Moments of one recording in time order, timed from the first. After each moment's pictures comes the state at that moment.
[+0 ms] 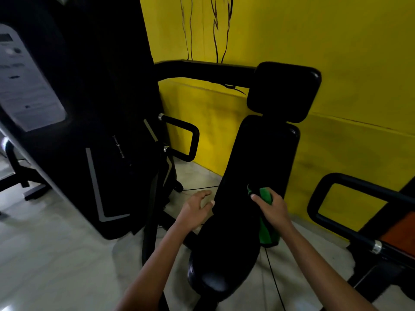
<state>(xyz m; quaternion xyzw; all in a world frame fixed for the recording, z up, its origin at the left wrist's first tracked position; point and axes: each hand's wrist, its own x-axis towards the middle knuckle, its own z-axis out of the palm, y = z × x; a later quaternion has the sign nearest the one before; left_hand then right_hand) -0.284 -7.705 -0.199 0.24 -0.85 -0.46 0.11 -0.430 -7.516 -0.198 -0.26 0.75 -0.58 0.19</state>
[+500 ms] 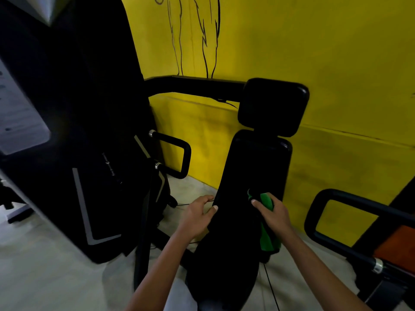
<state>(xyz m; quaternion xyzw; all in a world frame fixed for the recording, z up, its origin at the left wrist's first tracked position) -0.327 -7.714 -0.180 0.21 -0.84 -0.48 0.11 -0.465 -7.521 -0.184 -0.25 0.73 -0.60 0.20</state>
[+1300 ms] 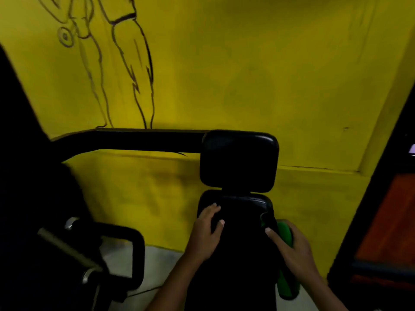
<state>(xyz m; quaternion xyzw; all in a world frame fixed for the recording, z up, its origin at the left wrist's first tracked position) -0.578 -7.815 -0.151 -0.06 -0.84 -0.51 0.17 -0.607 -7.576 -0.163 -0.11 0.75 -0.65 0.03</state>
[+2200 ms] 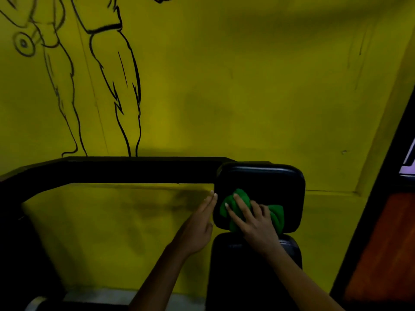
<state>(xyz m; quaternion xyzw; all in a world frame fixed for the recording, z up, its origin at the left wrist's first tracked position) -0.702 -7.935 -0.083 -0.21 -0.92 -0.31 0.15 -0.757 -7.737 -0.126 -0.30 0.80 0.09 -0.51</state>
